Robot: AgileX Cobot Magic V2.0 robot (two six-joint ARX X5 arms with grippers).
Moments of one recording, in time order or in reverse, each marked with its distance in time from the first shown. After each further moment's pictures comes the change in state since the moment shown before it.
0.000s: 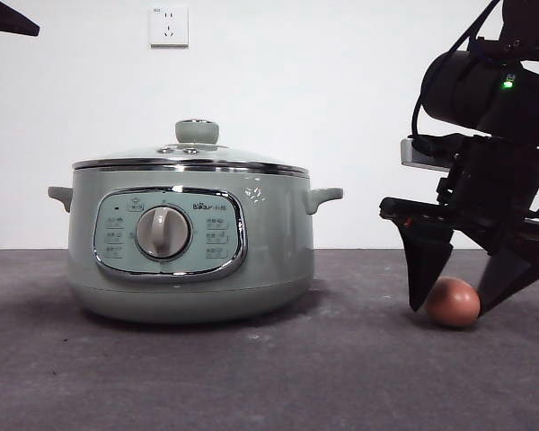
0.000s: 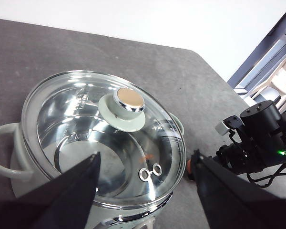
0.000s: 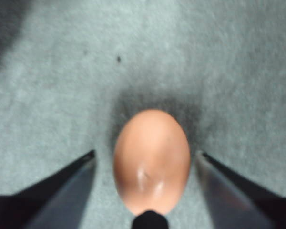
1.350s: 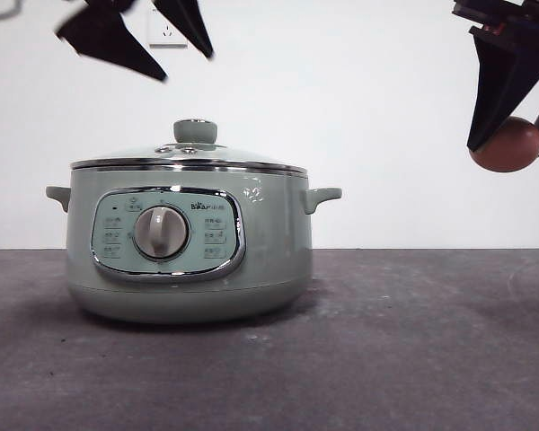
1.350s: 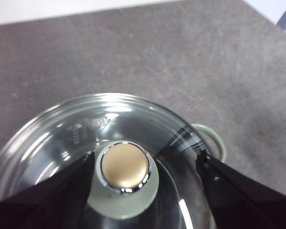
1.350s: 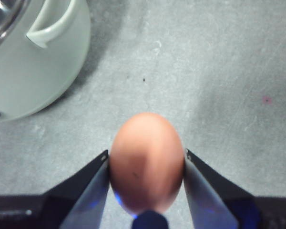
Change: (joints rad) left arm -0.317 0.596 0.480 -0.088 -0.390 0.158; right arm 0.000 -0.530 0.004 -0.298 0.001 -0.004
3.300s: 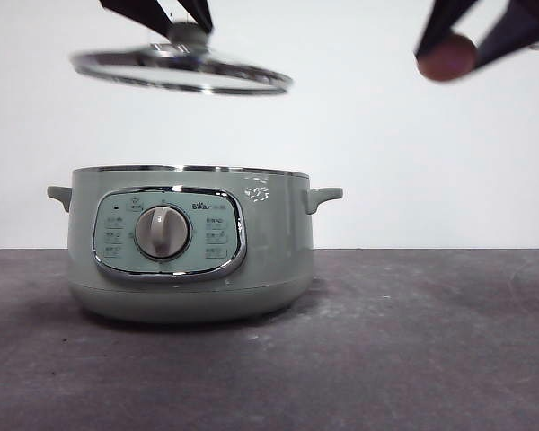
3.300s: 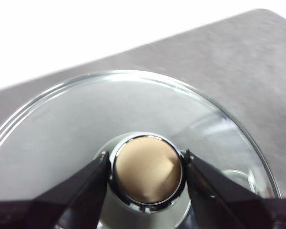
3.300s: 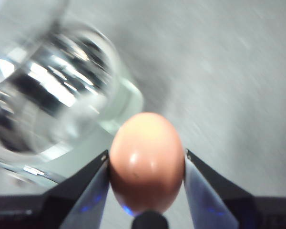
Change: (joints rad) left arm -0.013 0.083 0.299 -0.131 -0.179 0.107; right arm 0.002 0.014 0.153 0.148 -0.100 0.000
